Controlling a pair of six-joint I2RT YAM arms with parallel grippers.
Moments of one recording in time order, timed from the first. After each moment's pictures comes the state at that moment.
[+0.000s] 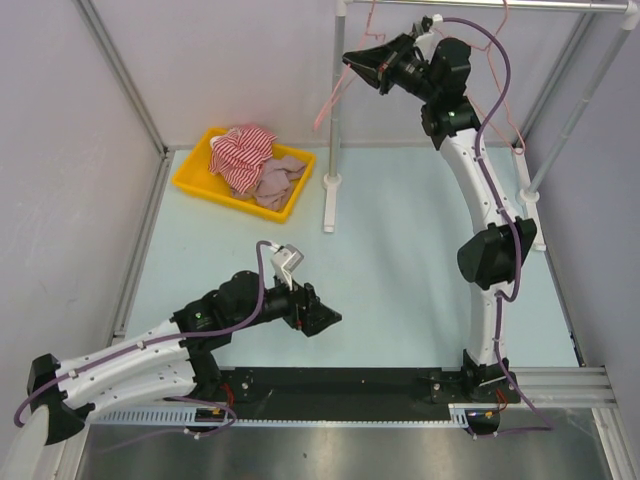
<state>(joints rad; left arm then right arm) -1.03 0.75 0.55 -0.11 0.11 -0.60 0.28 2.11 2.37 -0.01 -0.65 1.42</state>
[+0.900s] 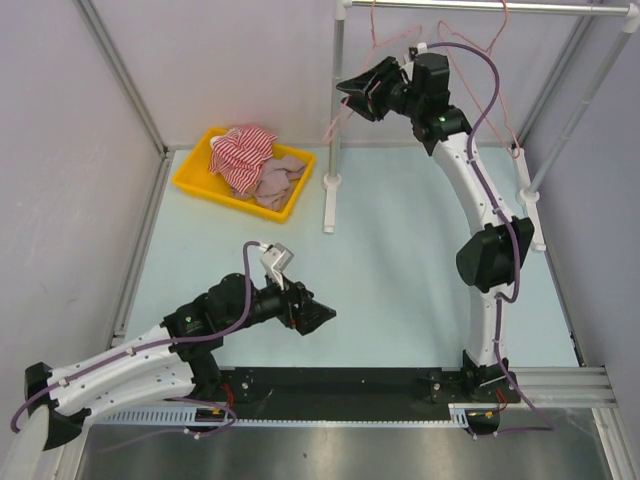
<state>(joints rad) -1.03 0.68 0.55 -0.14 0.05 -0.59 0.31 2.11 2.32 -0.25 -0.52 1.28</state>
